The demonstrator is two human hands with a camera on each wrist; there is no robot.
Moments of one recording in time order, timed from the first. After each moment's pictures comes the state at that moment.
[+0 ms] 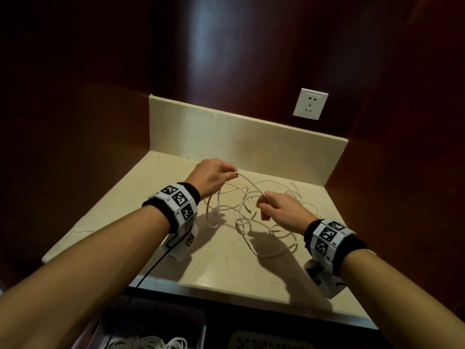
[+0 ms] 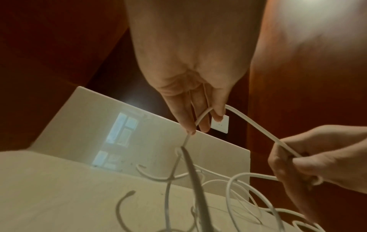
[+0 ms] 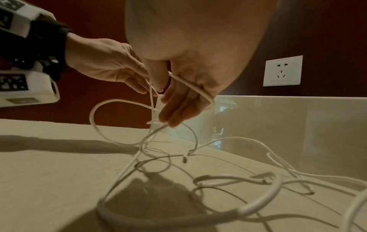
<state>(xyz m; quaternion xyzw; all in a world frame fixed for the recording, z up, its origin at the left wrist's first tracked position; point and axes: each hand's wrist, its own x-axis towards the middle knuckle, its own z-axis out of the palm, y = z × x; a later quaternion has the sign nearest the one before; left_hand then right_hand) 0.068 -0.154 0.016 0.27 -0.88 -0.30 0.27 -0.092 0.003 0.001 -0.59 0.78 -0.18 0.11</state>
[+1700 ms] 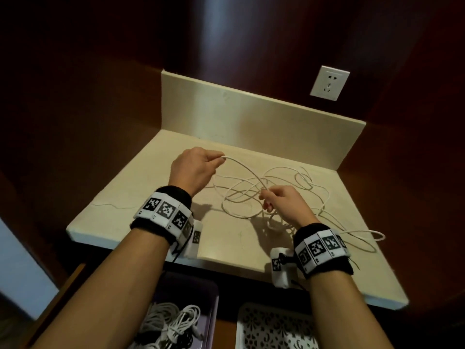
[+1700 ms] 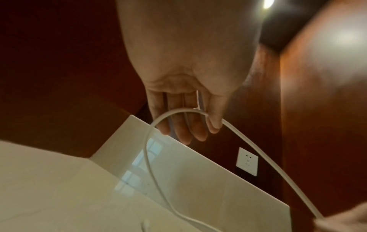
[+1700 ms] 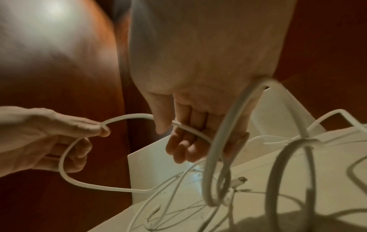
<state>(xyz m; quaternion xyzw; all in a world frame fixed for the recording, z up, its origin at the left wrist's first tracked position) 0.132 -0.133 0.001 0.39 -0.81 -0.28 0.35 -0.053 0.000 -0.031 -0.45 0.79 -0.36 0.22</state>
